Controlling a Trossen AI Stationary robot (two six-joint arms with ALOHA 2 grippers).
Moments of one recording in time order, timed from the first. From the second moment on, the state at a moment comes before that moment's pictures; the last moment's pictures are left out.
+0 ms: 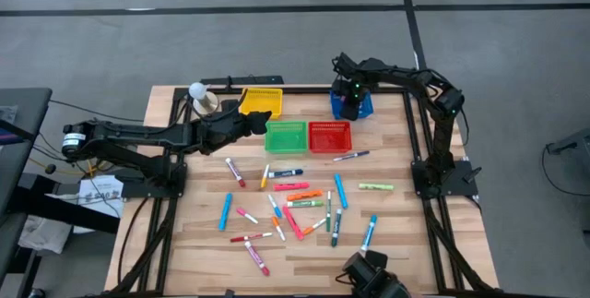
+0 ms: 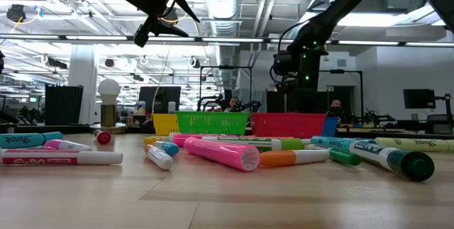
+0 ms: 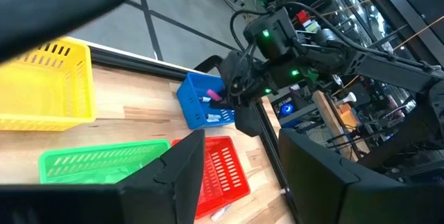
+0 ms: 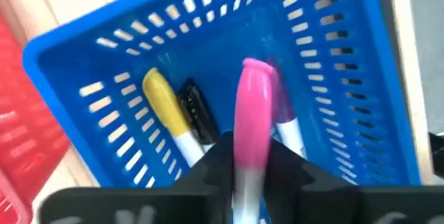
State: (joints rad) left arm 0.08 1.16 0.76 0.10 -0.57 -1.02; right arm -0.80 1.95 1.37 -0.83 -0.01 -0.52
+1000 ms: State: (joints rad) left arm -0.02 1.16 0.76 0.09 -0.44 -0.75; right arm -0.79 1.46 1.42 -0.90 -0.60 -0.40
